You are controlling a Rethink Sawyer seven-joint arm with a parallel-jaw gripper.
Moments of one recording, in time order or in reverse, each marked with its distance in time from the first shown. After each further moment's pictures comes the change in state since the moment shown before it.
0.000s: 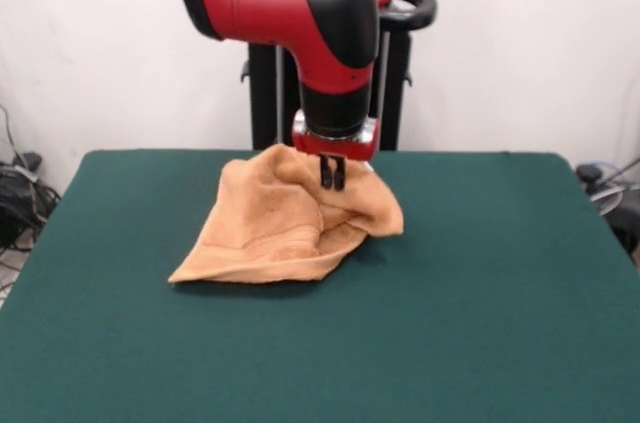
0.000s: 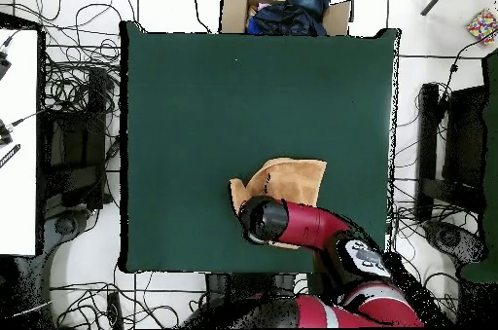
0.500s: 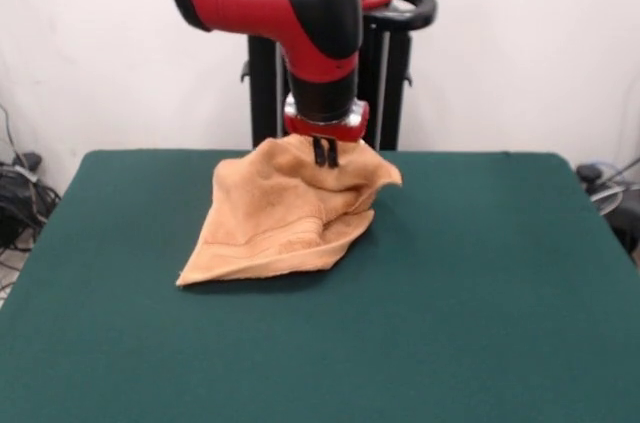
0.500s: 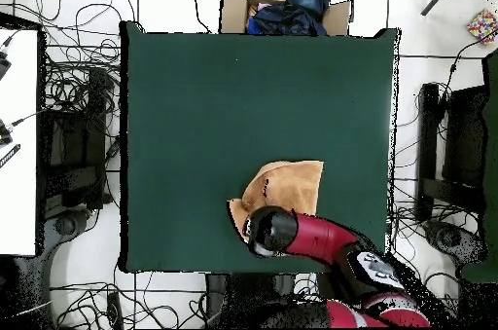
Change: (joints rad) arm -0.061 -0.002 0.000 0.052 -0.025 0.046 0.000
